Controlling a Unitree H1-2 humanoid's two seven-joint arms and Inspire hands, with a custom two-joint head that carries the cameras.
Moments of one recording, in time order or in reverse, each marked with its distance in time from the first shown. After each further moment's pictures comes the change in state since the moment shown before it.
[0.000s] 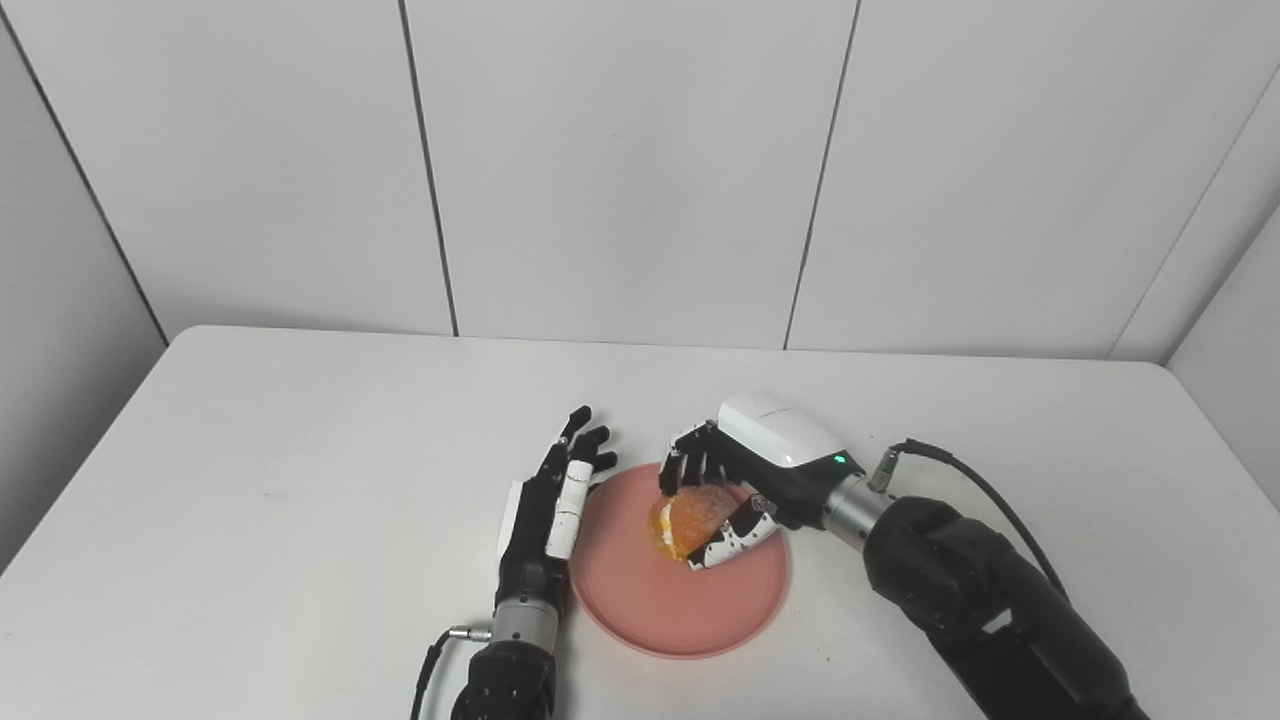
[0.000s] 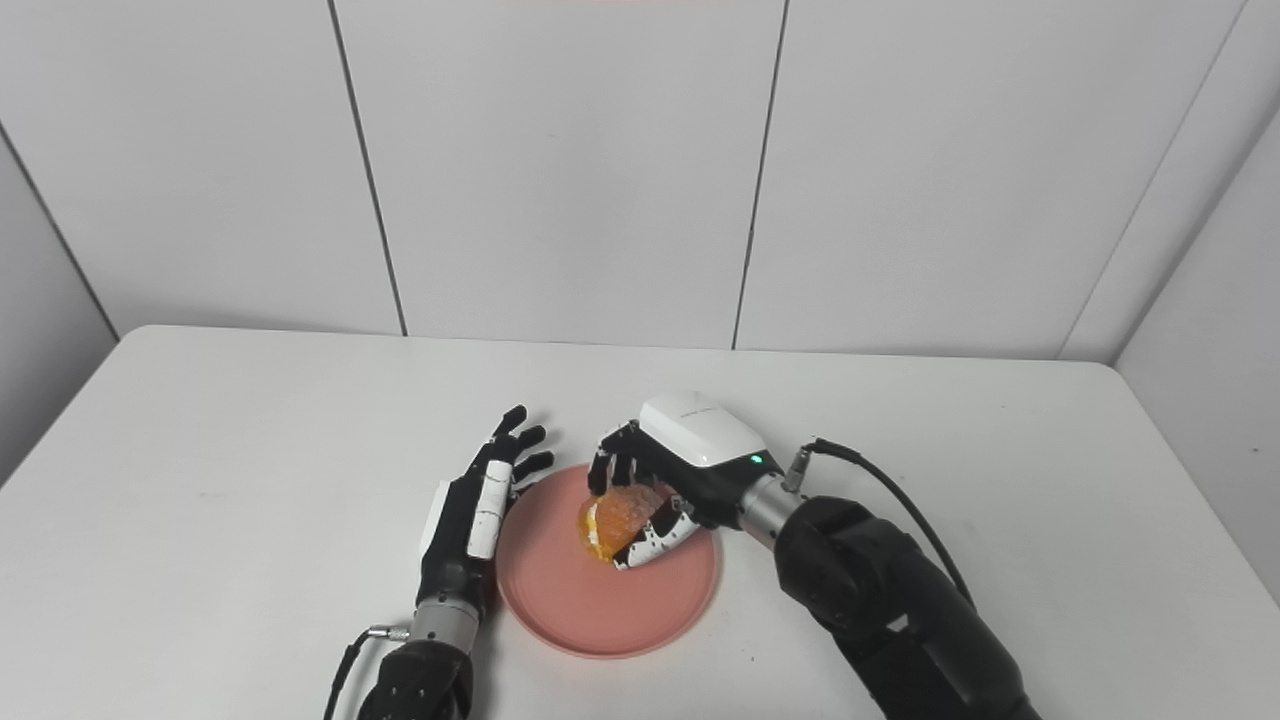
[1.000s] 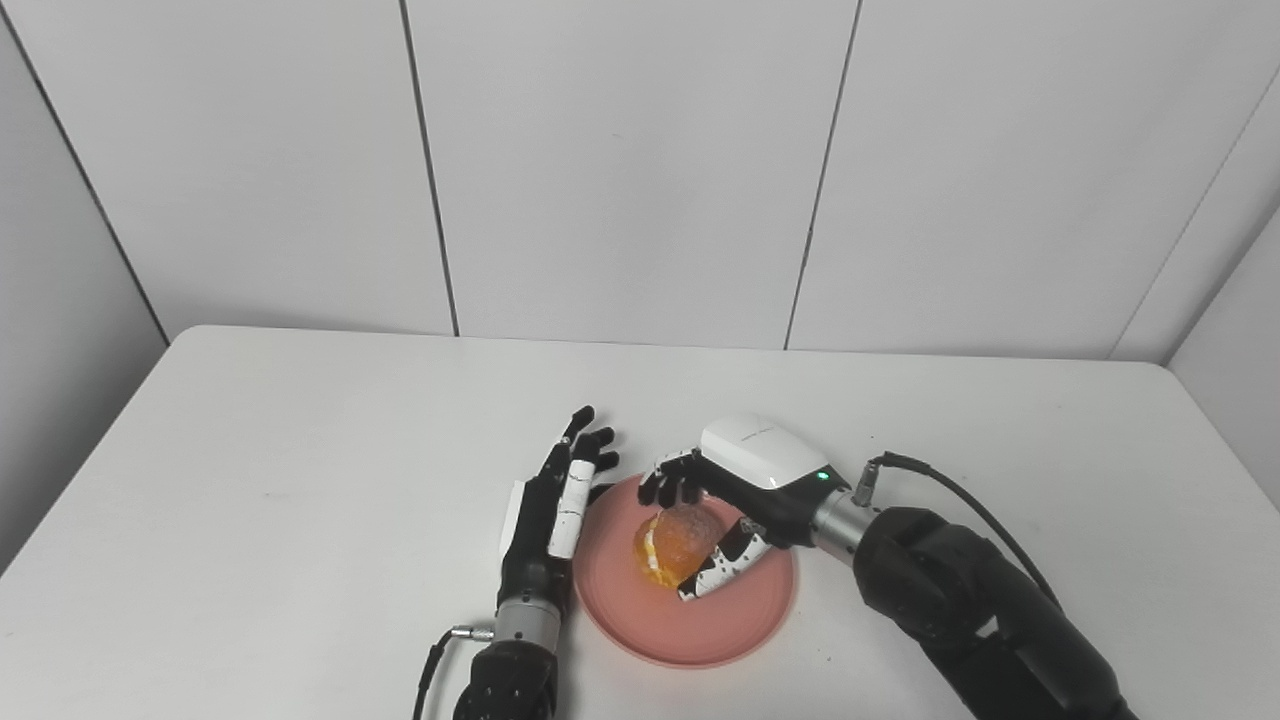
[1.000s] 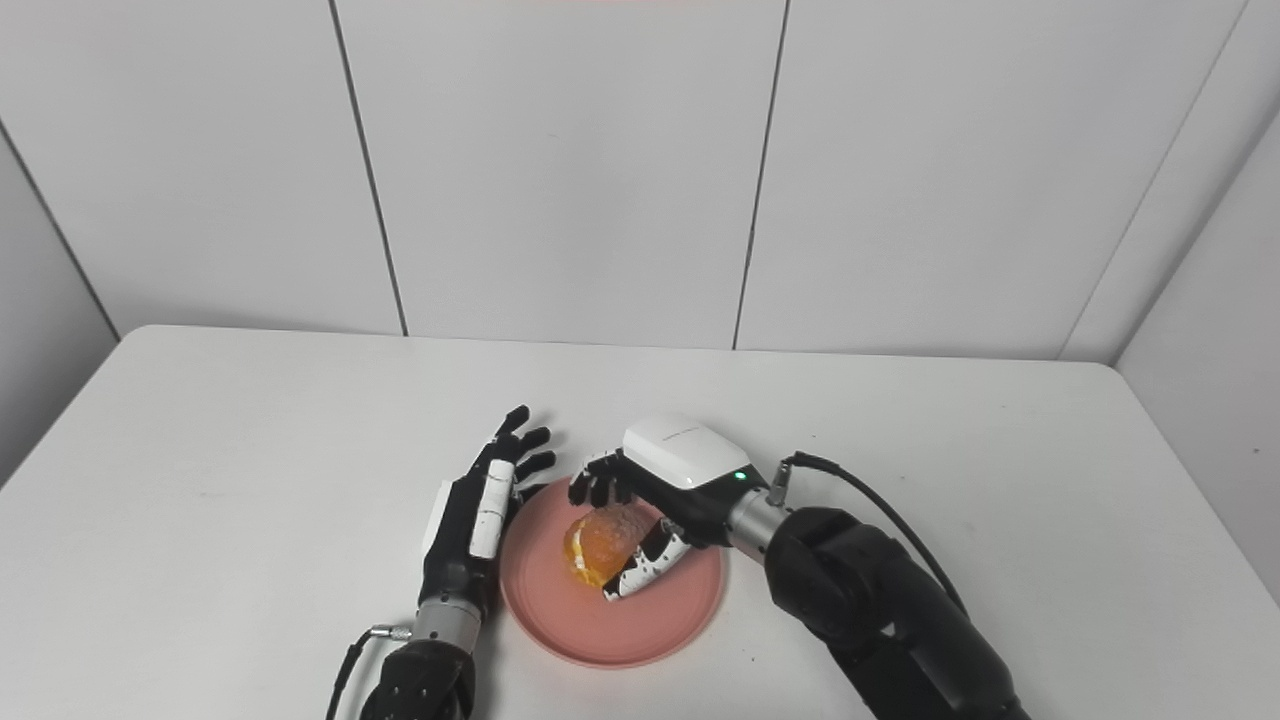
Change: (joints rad) left arm -0.001 -0.002 0.000 0.000 0.000 0.001 0.000; right arm 0.000 0.007 0.016 0.007 -0.047 -0.040 0.045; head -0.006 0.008
